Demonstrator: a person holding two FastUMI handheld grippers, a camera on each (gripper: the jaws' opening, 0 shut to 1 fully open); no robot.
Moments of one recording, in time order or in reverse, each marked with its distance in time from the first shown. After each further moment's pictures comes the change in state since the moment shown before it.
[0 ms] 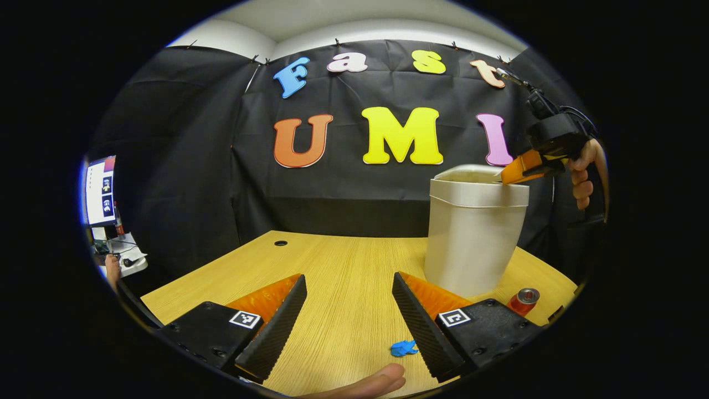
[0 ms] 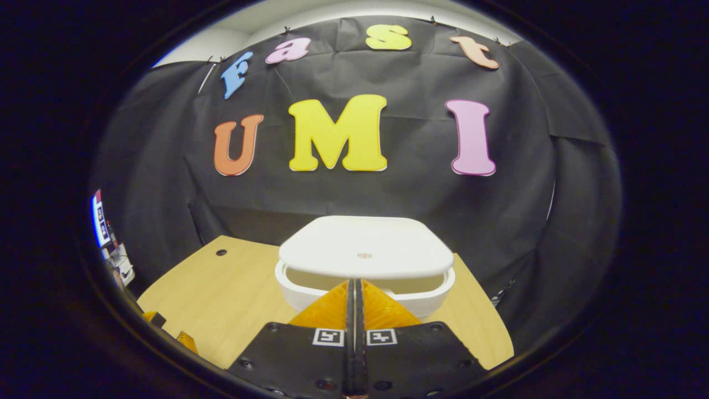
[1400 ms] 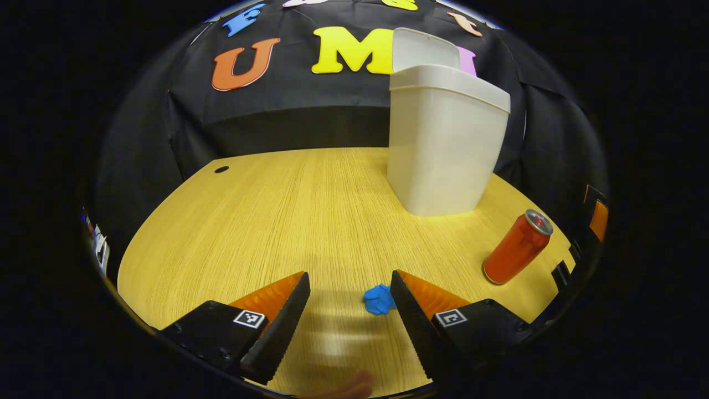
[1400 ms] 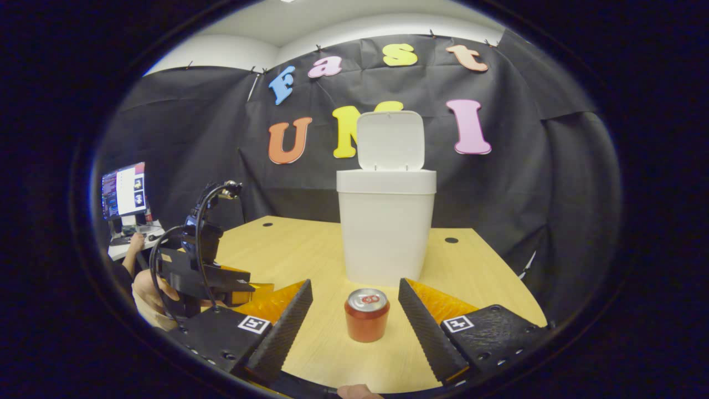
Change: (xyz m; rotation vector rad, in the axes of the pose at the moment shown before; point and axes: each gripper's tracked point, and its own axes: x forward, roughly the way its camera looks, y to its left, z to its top) left arm 0.023 -0.055 -0.139 0.079 0.486 -0.265; right arm -0.138 -0.014 -0.192 0.010 -0.055 0.182
